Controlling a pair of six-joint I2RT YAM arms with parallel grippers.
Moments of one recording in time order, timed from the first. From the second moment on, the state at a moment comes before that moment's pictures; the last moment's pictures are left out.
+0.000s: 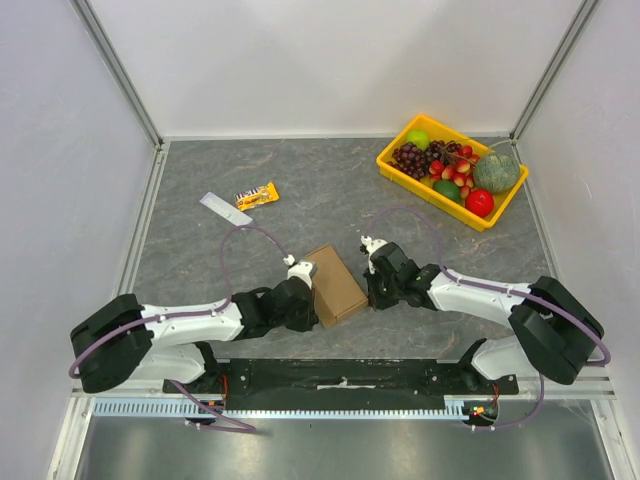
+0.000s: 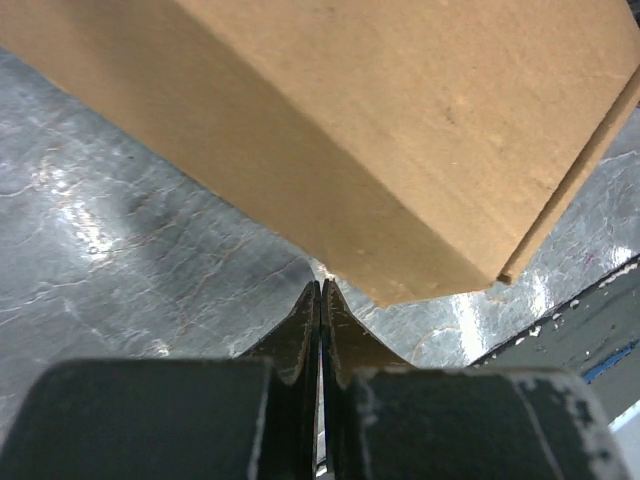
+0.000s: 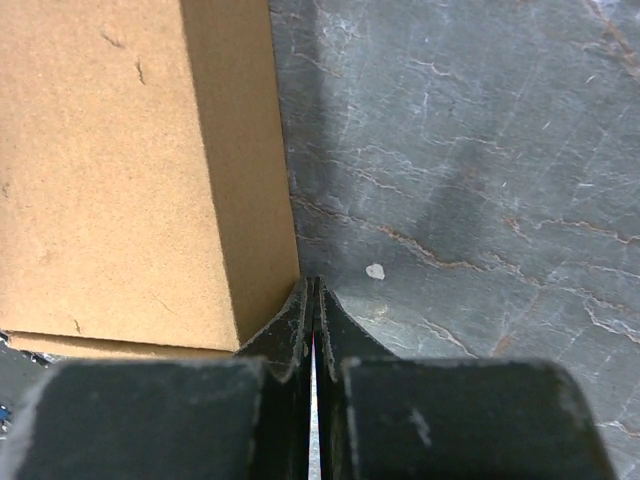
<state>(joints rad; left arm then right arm) -1.04 1.23 0.45 -0.07 -0.13 -0.76 0.78 1.38 0.61 -0.21 -0.06 0.42</state>
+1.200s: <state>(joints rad) -1.08 1.32 0.51 -0.09 -0.20 -0.77 0.91 1.34 0.55 -0.16 -0.10 0.54</state>
